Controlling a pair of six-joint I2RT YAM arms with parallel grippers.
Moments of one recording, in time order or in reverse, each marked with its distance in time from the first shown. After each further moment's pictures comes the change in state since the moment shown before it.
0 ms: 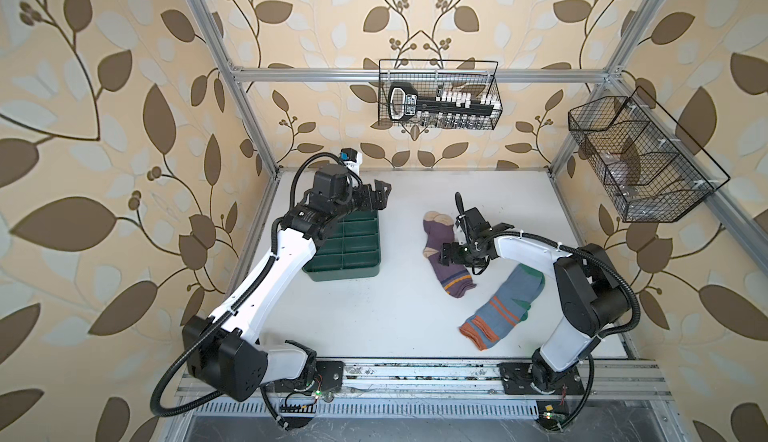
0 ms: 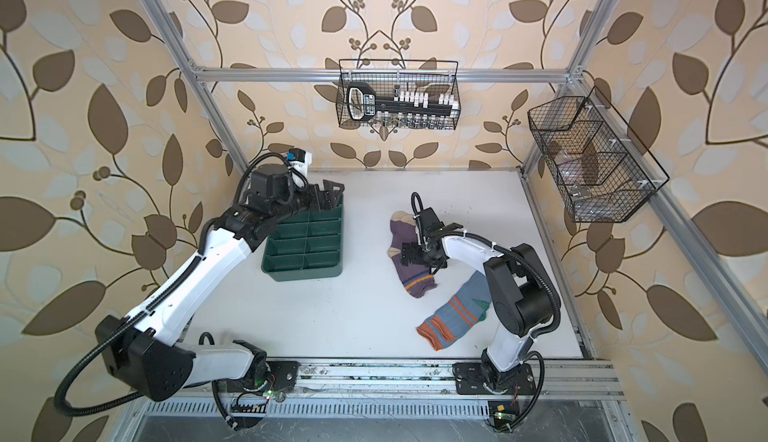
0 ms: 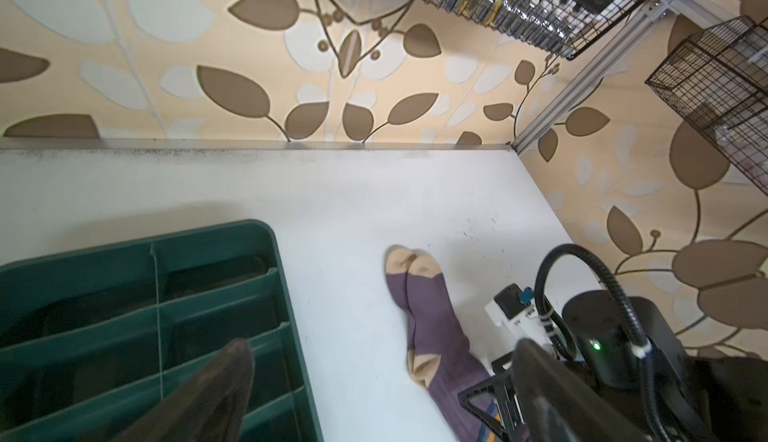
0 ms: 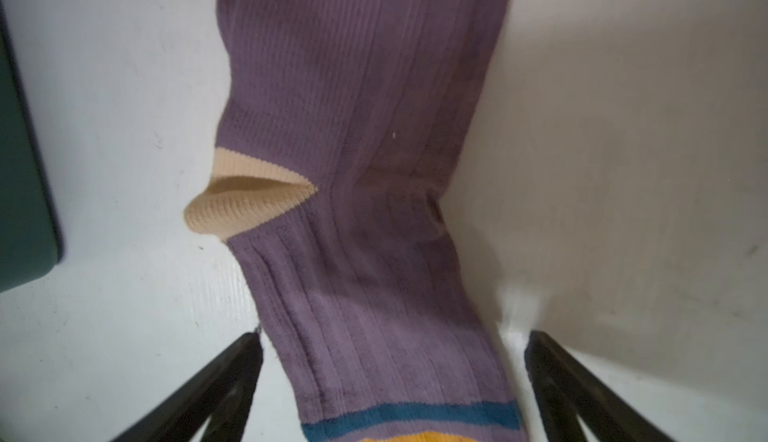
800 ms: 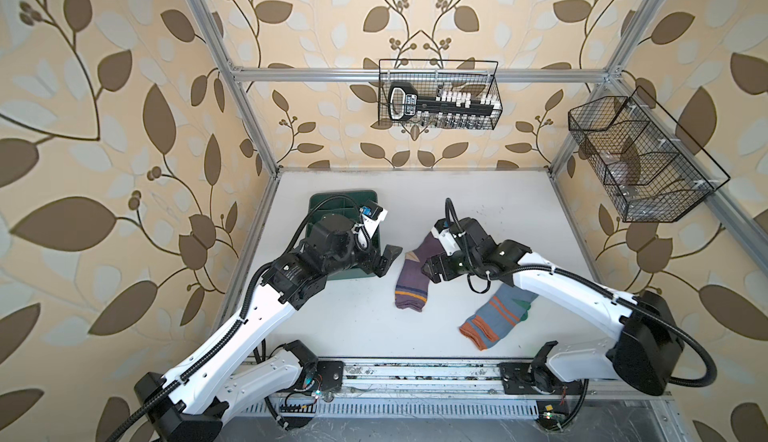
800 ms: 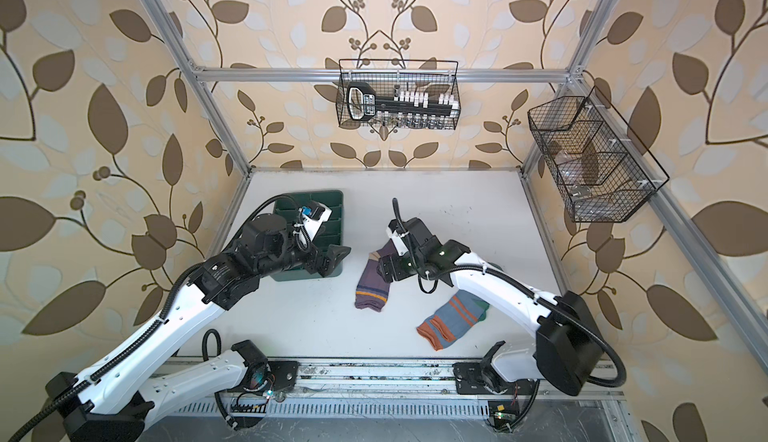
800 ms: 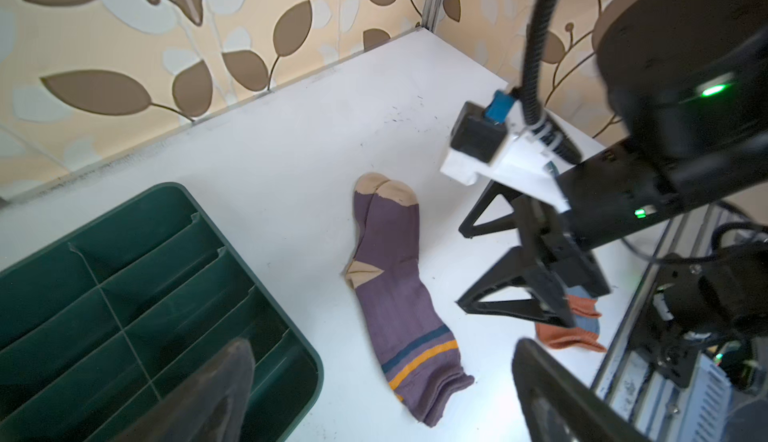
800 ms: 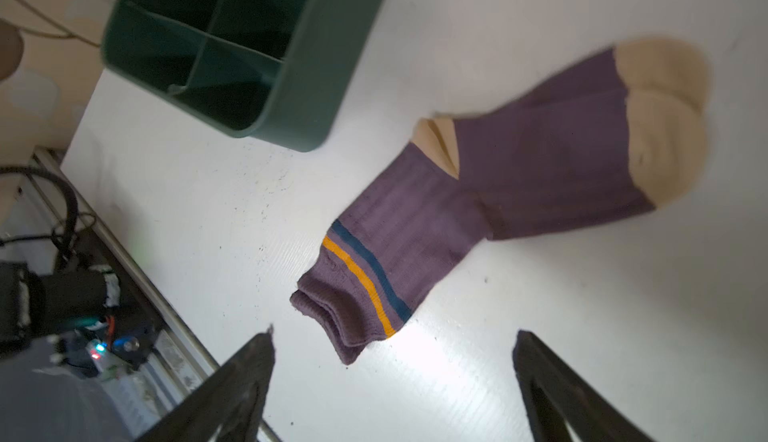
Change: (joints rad) left arm -0.257 -0.363 -0.280 -0.130 0.008 0.348; right arm 0.319 -0.405 -0.061 0.013 0.048 -0.158
